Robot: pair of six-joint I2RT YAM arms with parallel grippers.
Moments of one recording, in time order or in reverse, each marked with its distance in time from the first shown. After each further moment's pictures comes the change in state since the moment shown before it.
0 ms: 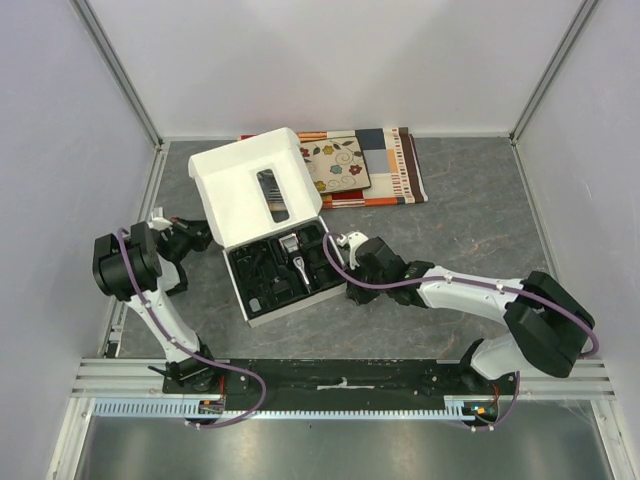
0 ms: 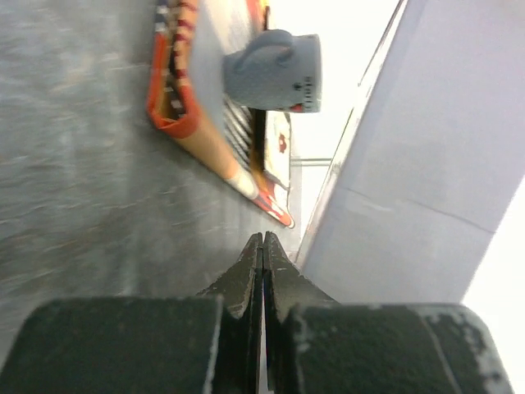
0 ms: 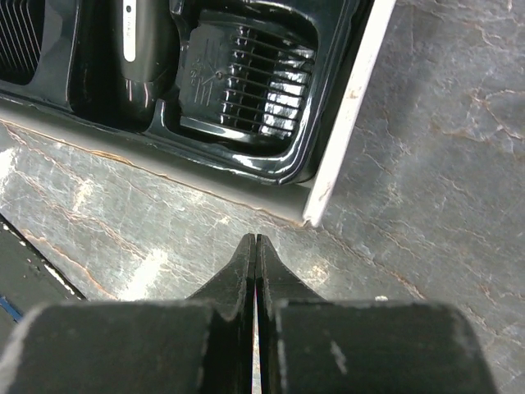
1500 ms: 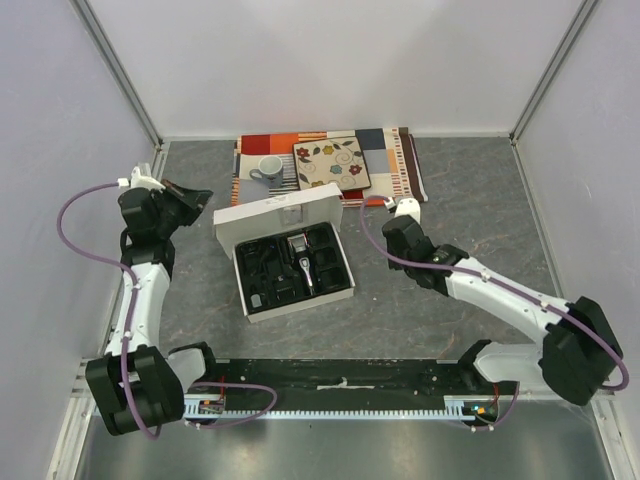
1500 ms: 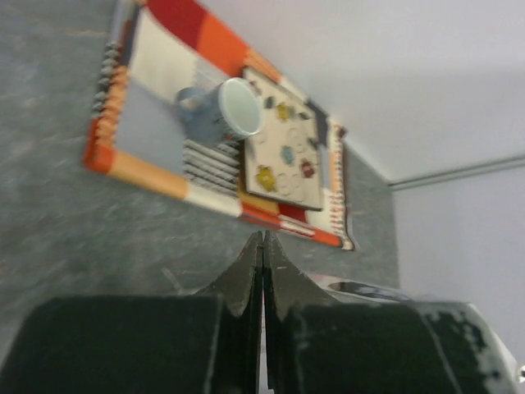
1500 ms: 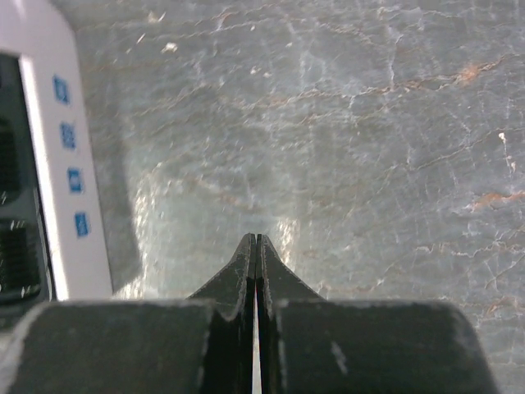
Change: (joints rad) left arm -0.193 -0.912 0.231 -1.150 -0.392 0.449; right arm -0.128 -0.216 0.074 -0.267 0.547 0.047
